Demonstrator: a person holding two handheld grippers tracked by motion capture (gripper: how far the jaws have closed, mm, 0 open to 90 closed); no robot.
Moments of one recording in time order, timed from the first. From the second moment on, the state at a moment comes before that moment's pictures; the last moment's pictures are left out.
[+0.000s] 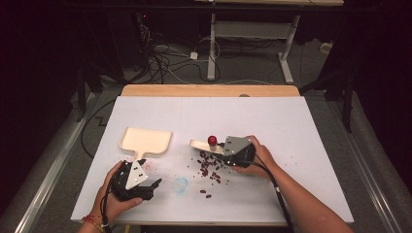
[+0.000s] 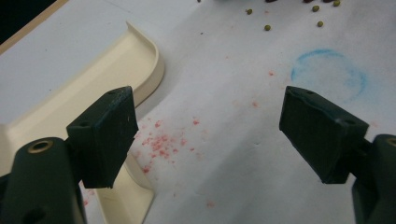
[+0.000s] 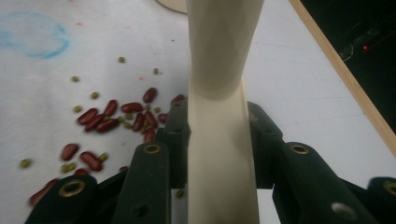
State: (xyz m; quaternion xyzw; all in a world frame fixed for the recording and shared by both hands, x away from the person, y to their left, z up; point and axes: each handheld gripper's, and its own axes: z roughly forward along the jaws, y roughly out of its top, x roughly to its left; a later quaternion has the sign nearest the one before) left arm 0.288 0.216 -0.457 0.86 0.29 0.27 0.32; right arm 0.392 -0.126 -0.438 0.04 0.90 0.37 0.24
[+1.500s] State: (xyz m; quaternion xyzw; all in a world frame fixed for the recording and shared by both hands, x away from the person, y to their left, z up) left arm 0.291 0.215 -0.460 0.87 0.29 0.25 0.31; right arm 0.409 -0.086 -0.441 0.01 0.90 0.37 0.24
